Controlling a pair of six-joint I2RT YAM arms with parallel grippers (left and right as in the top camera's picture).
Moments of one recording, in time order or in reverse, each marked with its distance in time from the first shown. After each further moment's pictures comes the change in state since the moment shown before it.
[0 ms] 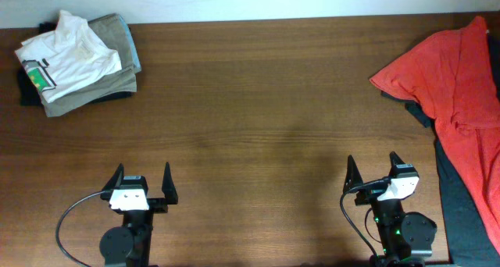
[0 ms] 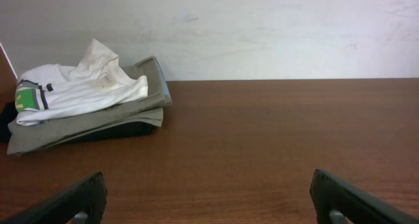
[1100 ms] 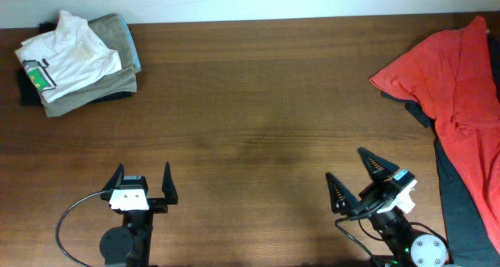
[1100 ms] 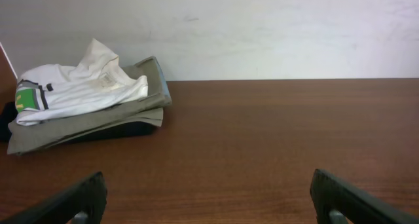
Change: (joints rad) left arm 0.000 0.000 0.000 0.000 0.000 0.000; right arm 0.001 0.005 0.024 0.317 -0.458 0.309
